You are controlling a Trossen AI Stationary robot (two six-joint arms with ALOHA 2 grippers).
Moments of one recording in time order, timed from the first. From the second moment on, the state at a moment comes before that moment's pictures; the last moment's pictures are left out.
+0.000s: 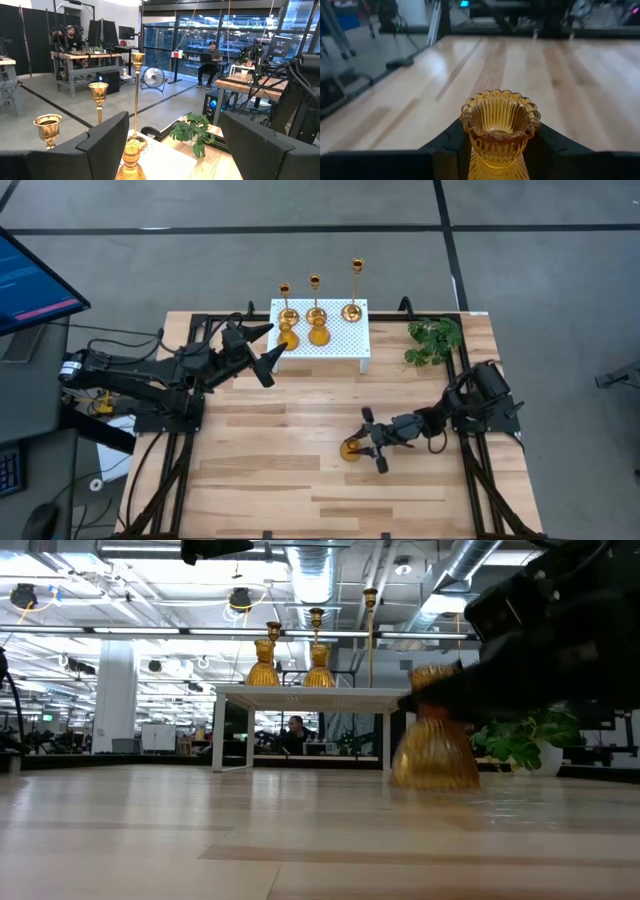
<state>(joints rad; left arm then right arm) -0.07 0.77 0.74 0.34 -0.66 0.02 0.36 1.91 0.37 1.34 0.12 0.08</state>
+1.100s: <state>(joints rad) -0.07 0.71 0.74 0.36 -0.66 0.02 -0.23 1.09 0.67 0.29 0.14 -0.21</state>
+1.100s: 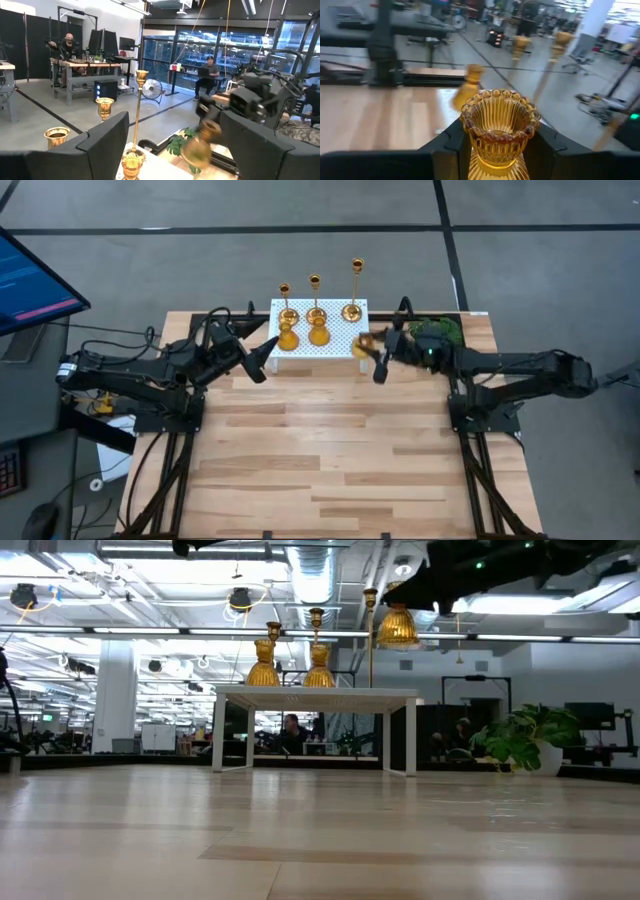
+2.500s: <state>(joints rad) -0.07 0.71 0.74 0.36 -0.66 0.02 -0.45 1.46 0.74 0.51 -0.03 -0.17</state>
